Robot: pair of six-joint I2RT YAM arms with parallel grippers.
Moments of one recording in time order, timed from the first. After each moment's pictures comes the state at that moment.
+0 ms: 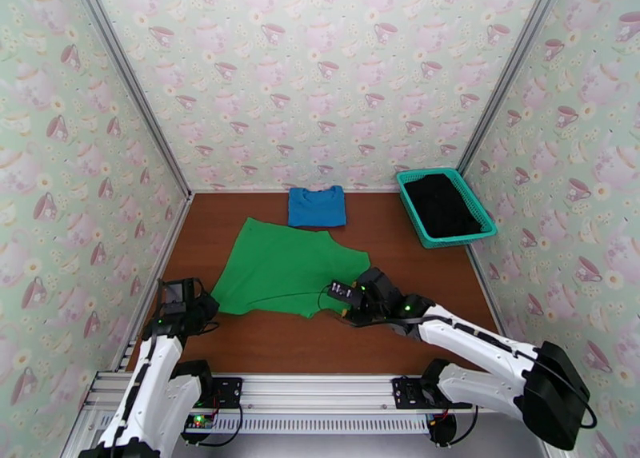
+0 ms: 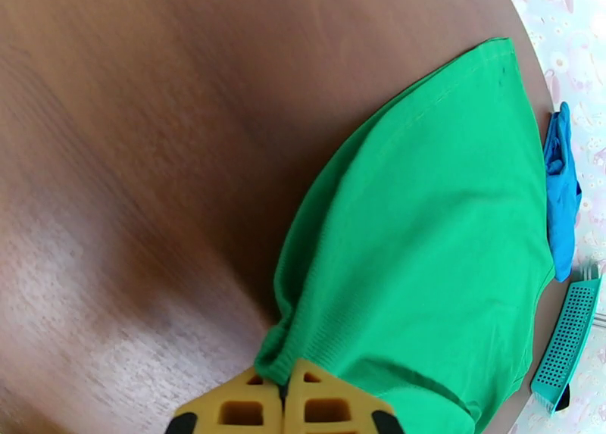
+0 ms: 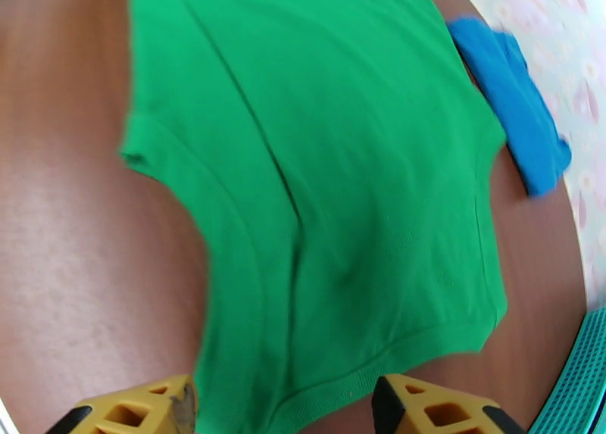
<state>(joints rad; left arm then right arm) 0.15 0.76 0.43 -0.65 0.09 -0.84 0.82 1.11 0.65 -0.38 0.01 -0.56</state>
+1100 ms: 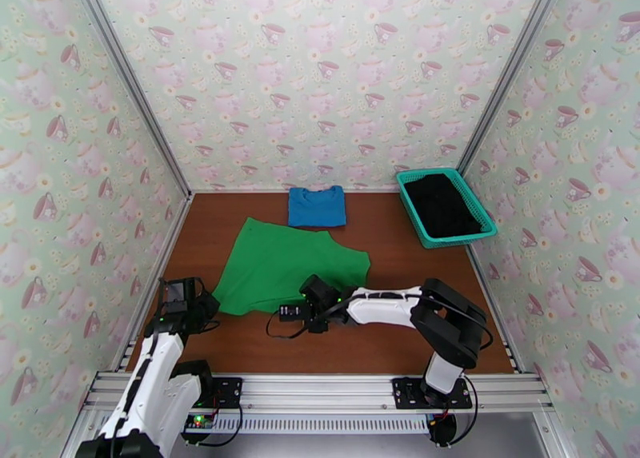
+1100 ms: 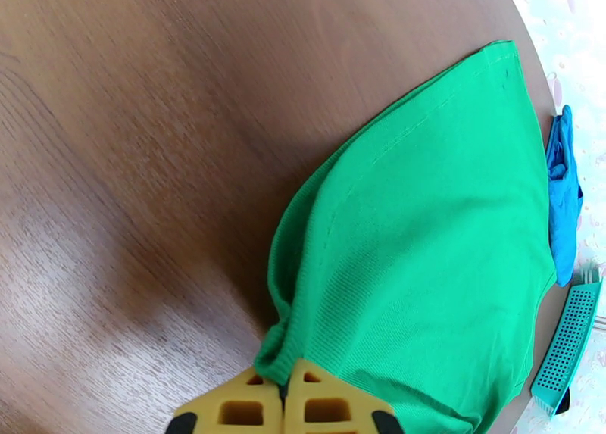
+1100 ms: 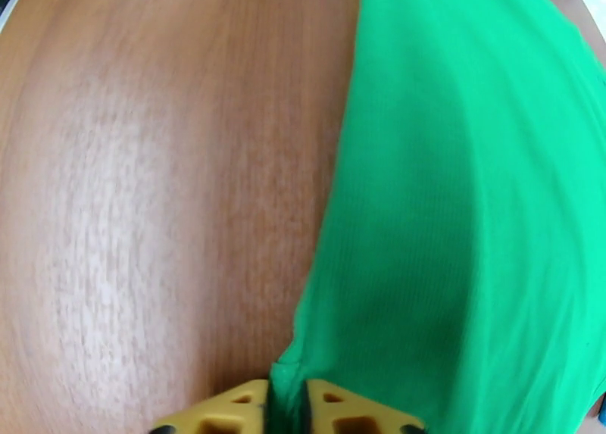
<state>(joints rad) 0.15 0.78 0.42 -0.62 0.09 -0.84 1.04 1.74 0.92 -0.22 -0.09 -0.64</state>
